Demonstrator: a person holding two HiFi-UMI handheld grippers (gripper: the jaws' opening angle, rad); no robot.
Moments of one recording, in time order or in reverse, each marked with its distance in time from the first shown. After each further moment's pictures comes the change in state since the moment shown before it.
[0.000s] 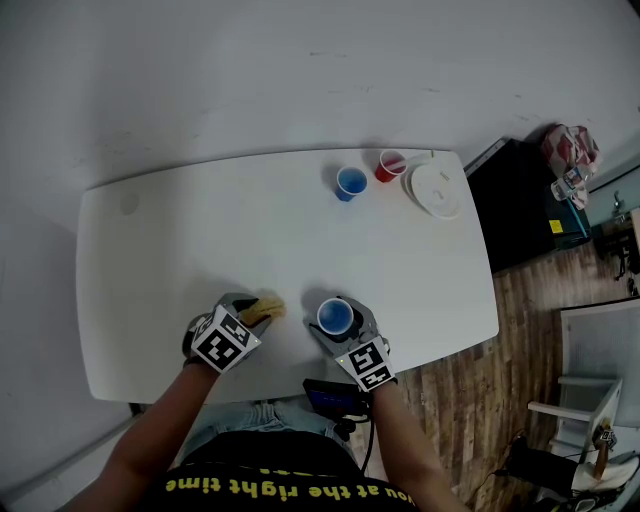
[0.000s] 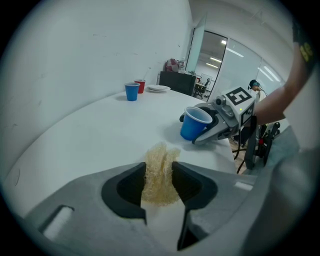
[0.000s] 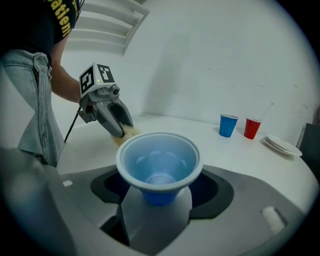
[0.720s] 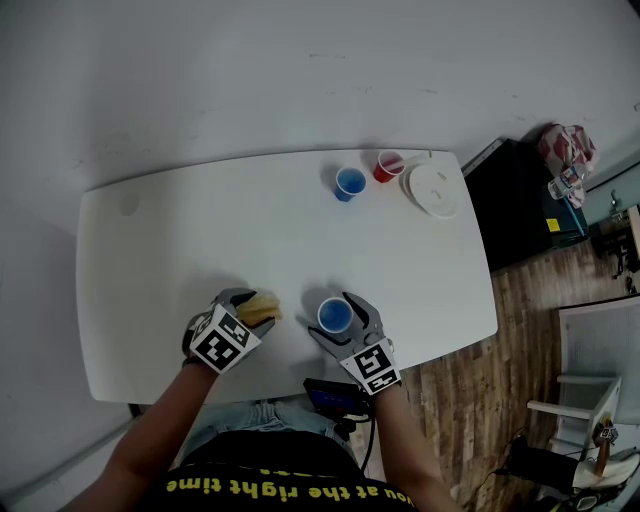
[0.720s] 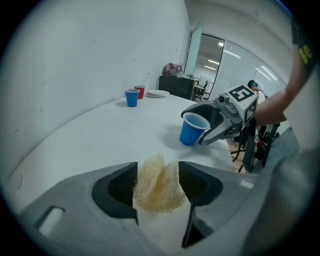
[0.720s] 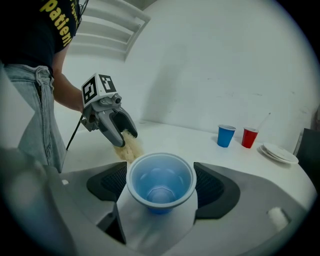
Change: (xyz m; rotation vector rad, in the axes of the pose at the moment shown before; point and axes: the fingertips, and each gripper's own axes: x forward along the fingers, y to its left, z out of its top) left arm -0.010 0.000 0.011 0.016 -0.049 0.010; right arm -0.017 0.003 0.028 -0.005 -0.063 -0.005
